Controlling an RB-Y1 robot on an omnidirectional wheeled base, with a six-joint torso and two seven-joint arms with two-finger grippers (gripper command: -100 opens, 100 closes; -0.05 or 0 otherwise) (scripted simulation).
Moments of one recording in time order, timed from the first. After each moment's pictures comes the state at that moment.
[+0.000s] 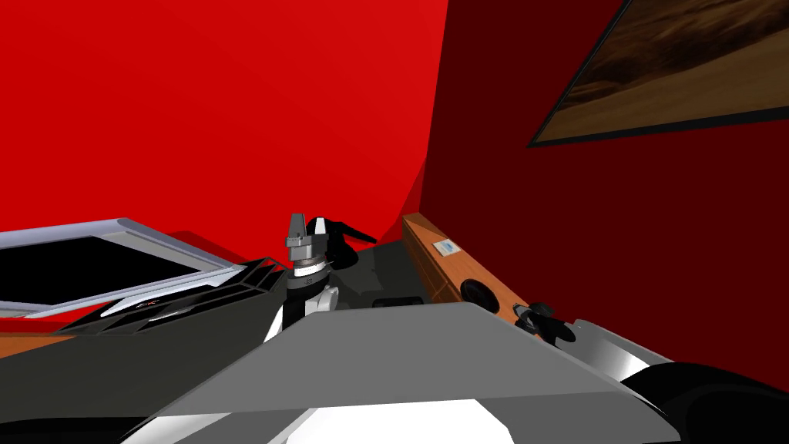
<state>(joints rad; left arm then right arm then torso) 0.50 0.01 0.00 -2.33 -0.12 -0.61 0.00 0.98 -1.08 -0.01 -2.05 -0.13 0.90 -0.21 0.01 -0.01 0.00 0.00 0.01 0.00</state>
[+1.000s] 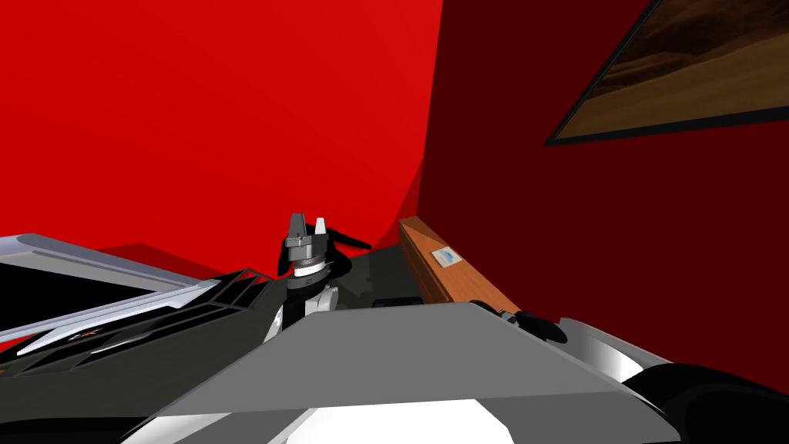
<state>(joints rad) 0.50 0.01 0.00 -2.33 -0.12 -0.61 0.00 1.01 -1.16 0.07 -2.25 -0.30 0.99 -0.30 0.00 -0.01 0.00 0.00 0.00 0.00</state>
